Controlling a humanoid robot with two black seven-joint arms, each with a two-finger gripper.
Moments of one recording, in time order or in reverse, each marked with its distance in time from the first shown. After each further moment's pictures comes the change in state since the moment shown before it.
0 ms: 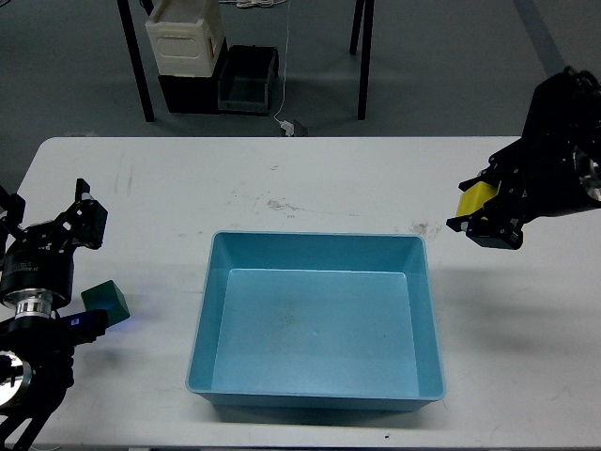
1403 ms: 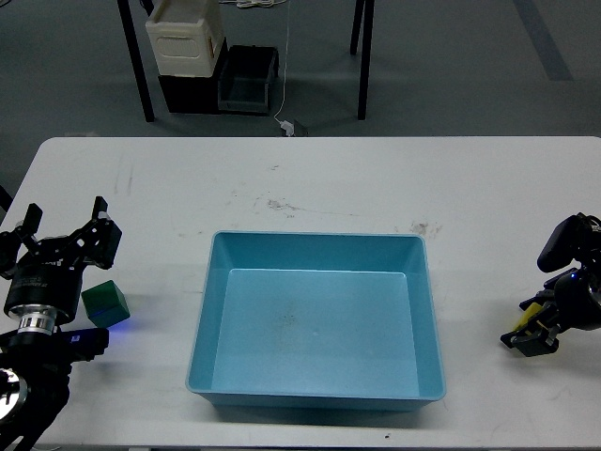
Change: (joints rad) left arm 0.030 0.066 0.072 -0.004 0.000 -0.035 0.060; right arm -0.410 0.007 -0.097 -0.300 0.036 -0.013 0.000
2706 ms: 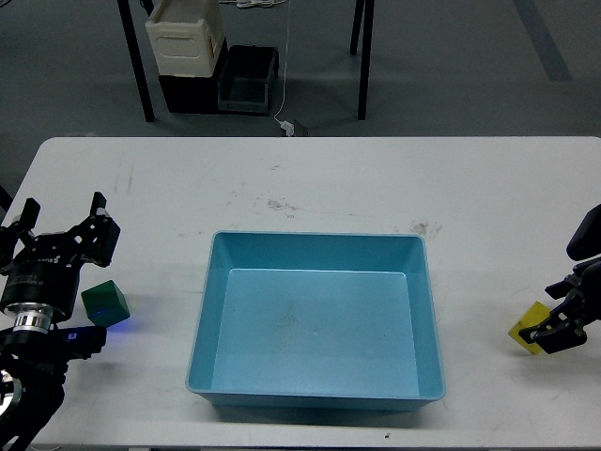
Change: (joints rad) left arm 0.010 0.018 0.000 -0.034 0.000 -0.002 0.000; right arm 0.053 -0.111 0.018 0.114 0.000 0.039 0.000
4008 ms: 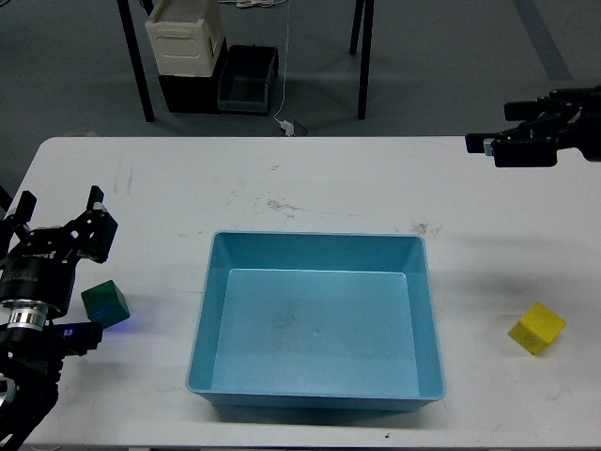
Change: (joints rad) left arm 0.002 0.032 -0.001 -0.027 0.000 -0.006 -0.002; right arm 0.158 -0.095 0.291 0.026 0.322 -0.111 0.000
